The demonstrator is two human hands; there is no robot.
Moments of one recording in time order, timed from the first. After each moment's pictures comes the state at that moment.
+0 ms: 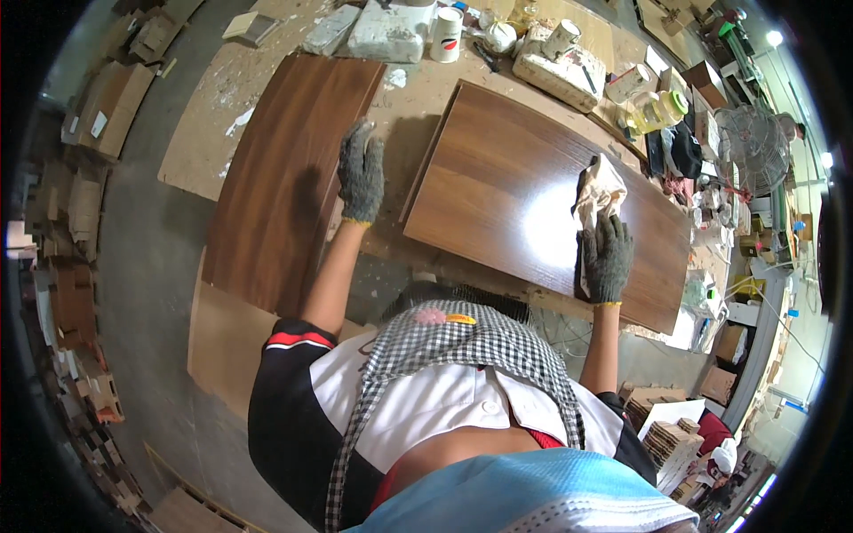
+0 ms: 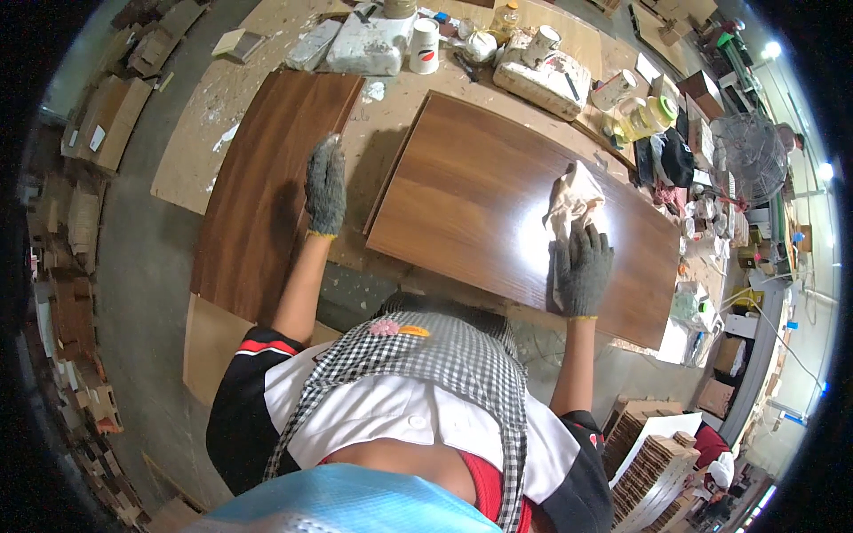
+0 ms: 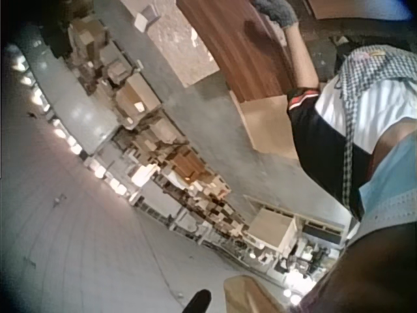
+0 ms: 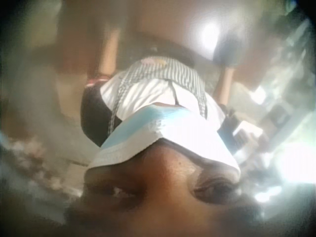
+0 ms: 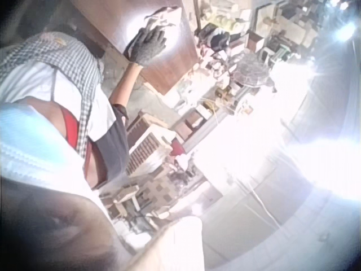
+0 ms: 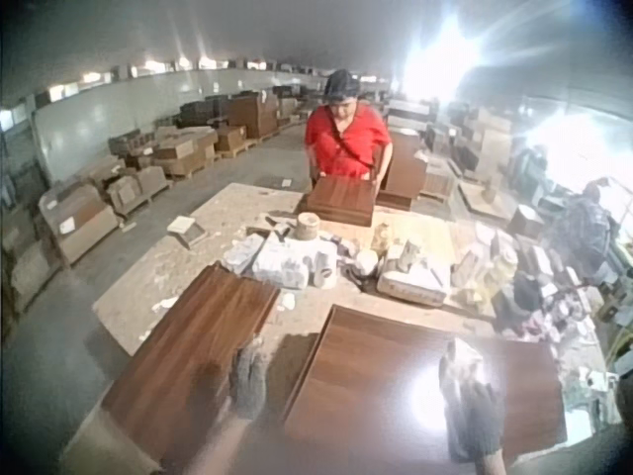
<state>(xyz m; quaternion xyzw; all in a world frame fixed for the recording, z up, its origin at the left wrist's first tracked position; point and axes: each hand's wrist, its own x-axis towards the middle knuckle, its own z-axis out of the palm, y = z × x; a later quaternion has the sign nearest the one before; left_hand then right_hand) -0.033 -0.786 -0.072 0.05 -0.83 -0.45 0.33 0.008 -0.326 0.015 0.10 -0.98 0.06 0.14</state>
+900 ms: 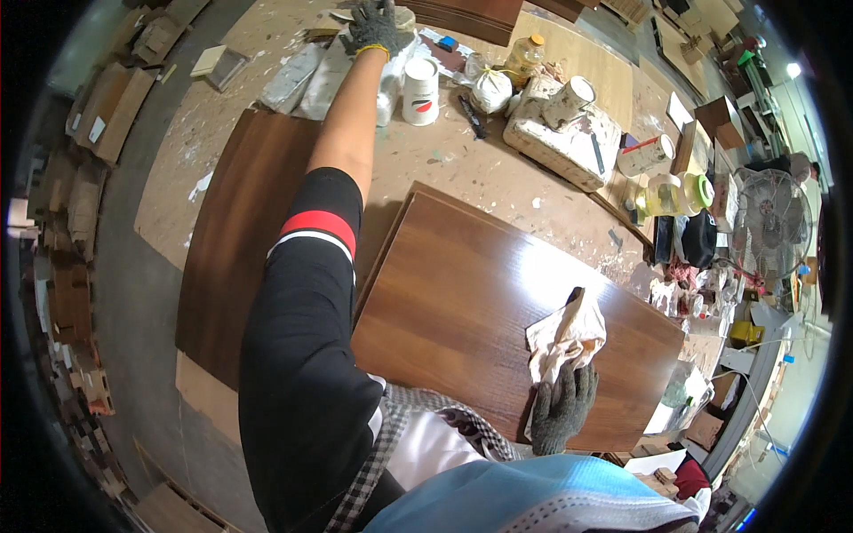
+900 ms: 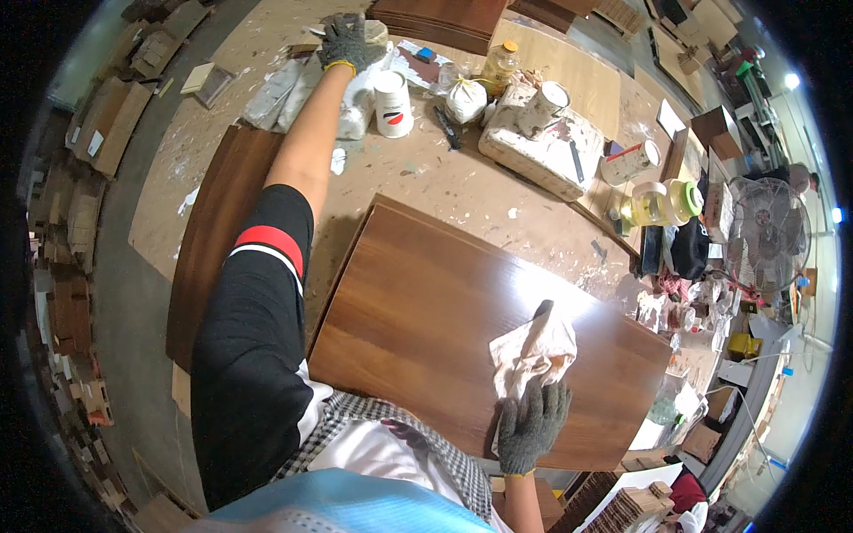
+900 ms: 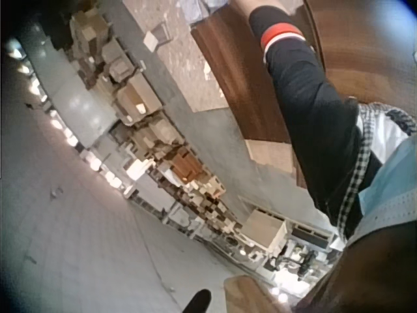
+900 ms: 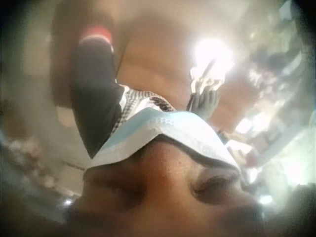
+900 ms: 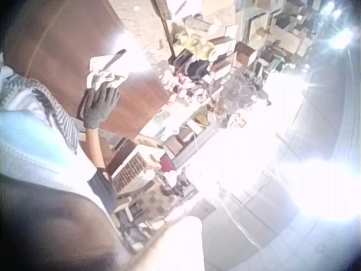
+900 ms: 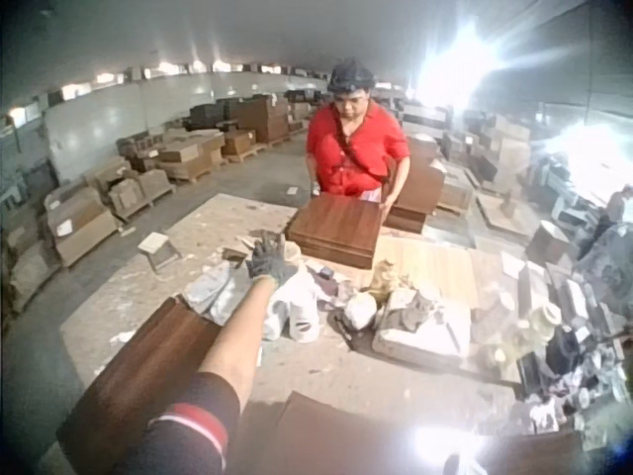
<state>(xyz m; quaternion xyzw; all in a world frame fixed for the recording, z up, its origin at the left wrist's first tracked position) -0.572 -0.847 -0.103 0.16 -0.97 0.02 0.18 -0.005 -0.297 -0.003 0.06 -0.98 0.14 0.08</state>
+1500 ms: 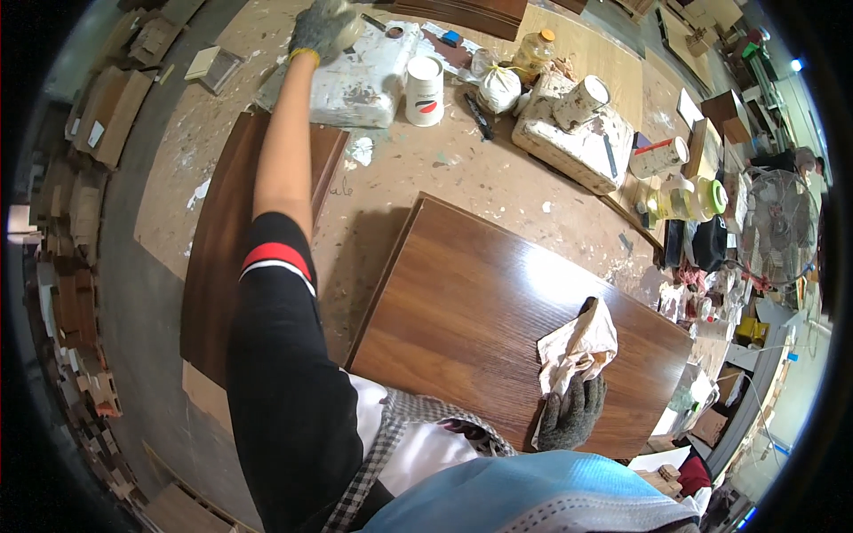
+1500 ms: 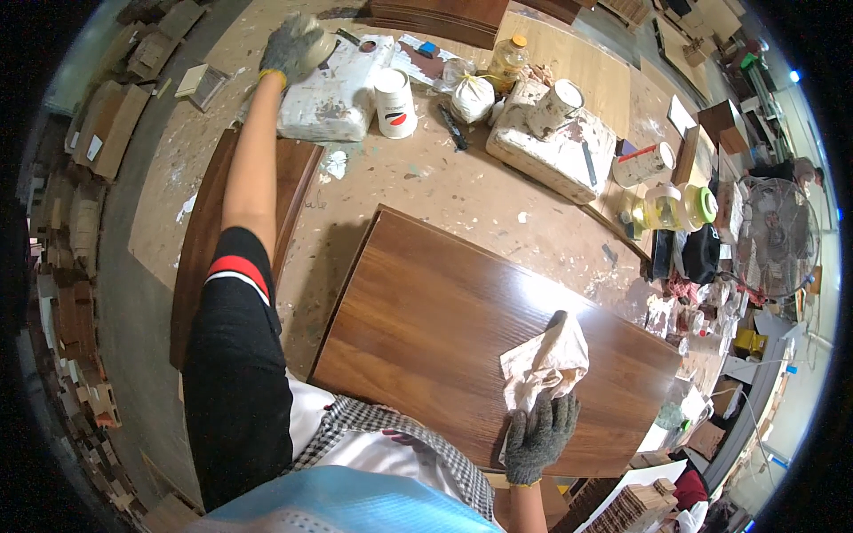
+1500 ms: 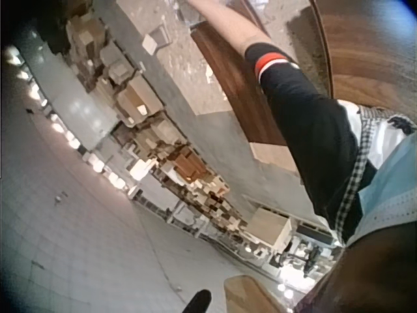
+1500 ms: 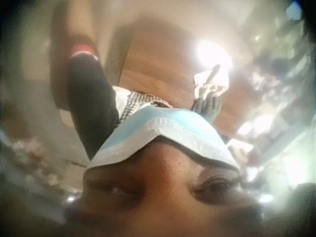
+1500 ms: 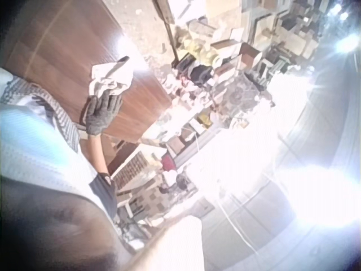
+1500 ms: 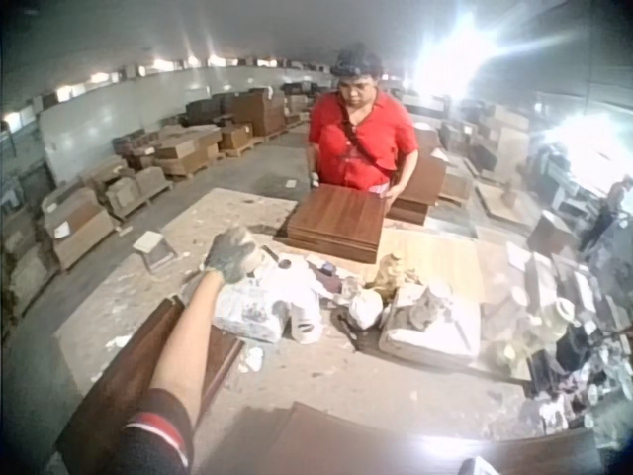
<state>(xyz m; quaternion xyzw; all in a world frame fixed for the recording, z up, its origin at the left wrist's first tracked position) -0.578 -0.904 -0.080 0.05 -0.95 -0.25 0.17 -0.001 -0.325 0.010 0.01 -0.99 0.13 0.08</state>
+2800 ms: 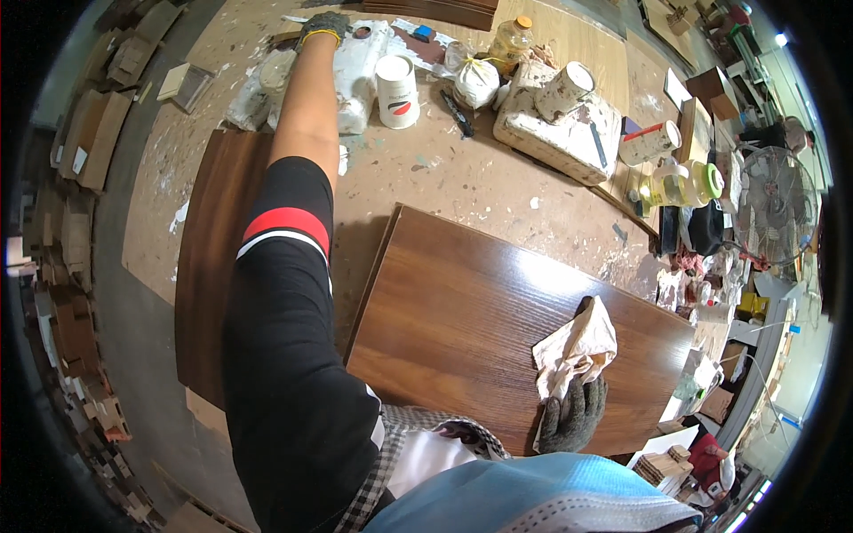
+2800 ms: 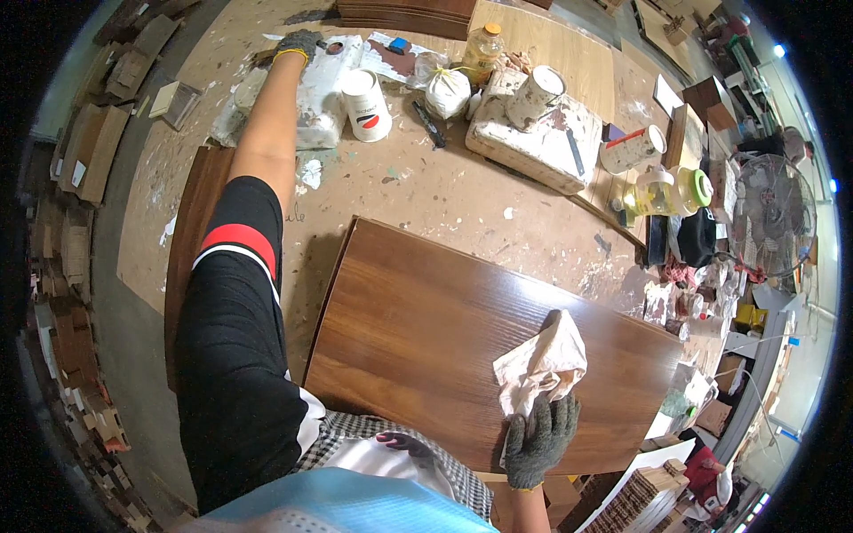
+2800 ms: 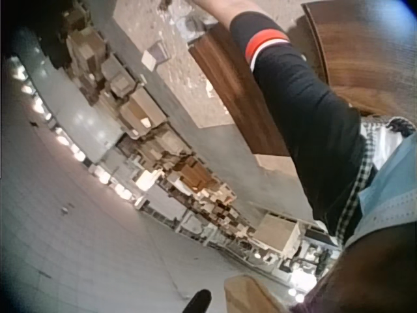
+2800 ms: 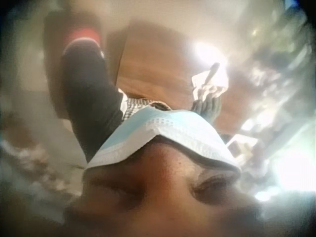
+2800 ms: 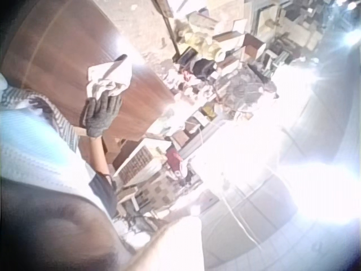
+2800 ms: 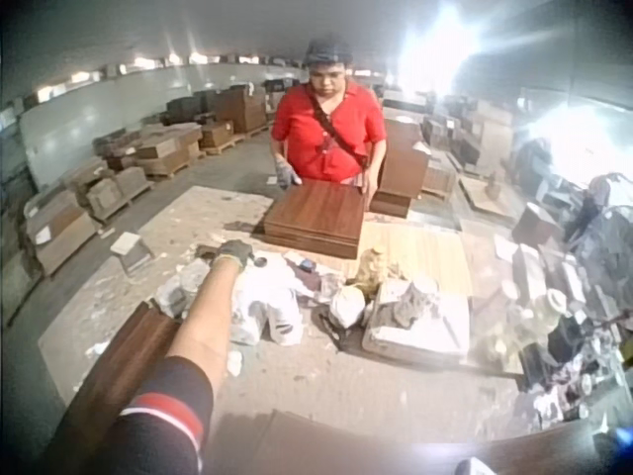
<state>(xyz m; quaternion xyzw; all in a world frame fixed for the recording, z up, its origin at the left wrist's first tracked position) -0.698 -0.901 -0.176 0.00 -0.99 0.12 -0.04 -0.009 -0.324 0.014 0.01 -0.99 0.12 0.08</state>
